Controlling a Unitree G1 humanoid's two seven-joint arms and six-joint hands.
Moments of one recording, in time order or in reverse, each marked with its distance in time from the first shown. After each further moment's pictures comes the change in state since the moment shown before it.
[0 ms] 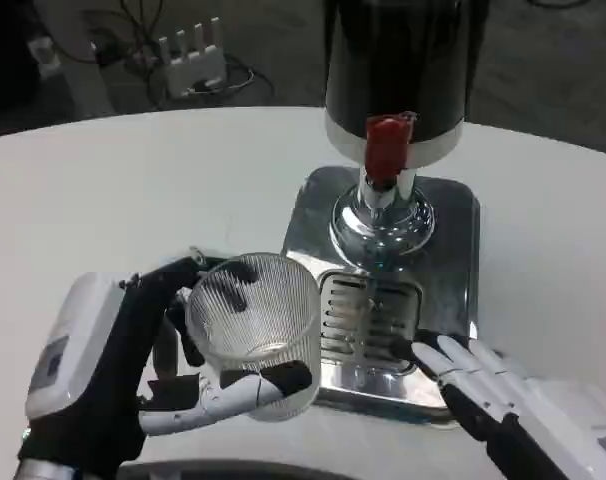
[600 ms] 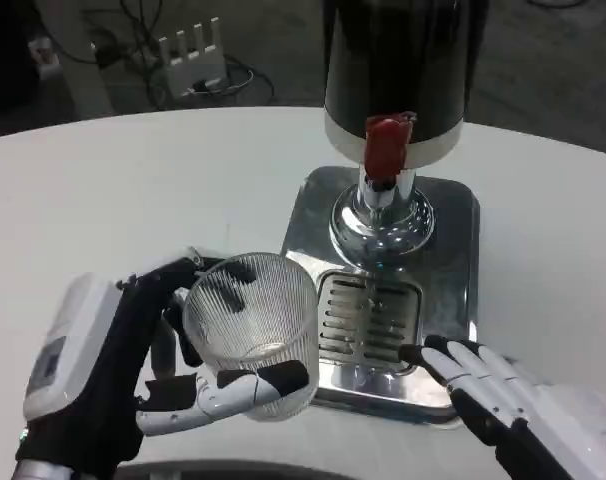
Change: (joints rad) left arm 0.000 0.001 0.007 0.012 -0.011 -0.008 0.000; right arm 0.022 0.001 -0.018 0.000 0.007 0.000 0.000
